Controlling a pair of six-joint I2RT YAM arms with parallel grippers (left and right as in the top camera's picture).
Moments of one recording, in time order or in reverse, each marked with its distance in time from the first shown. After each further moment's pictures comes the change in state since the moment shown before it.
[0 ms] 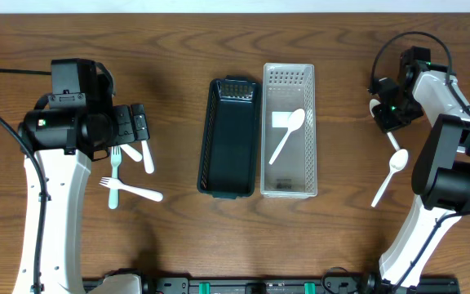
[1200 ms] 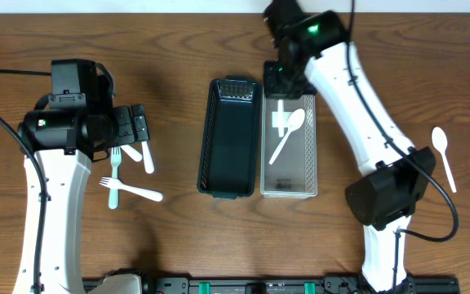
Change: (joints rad) left arm 0.000 0.000 0.000 -0.014 0.000 0.000; right arm 0.661 -0.045 0.620 -0.516 -0.069 1.026
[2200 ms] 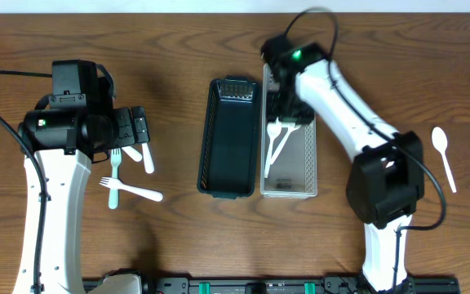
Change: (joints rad) left arm 0.000 0.000 0.000 -0.013 0.000 0.000; right arm -0.048 0.002 -0.244 0.125 0.014 0.035
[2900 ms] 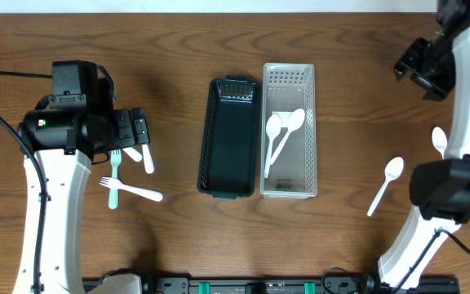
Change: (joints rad) left arm 0.000 0.000 0.000 -0.014 0.000 0.000; right arm -0.562 -0.059 0.360 -0.369 0.038 0.058
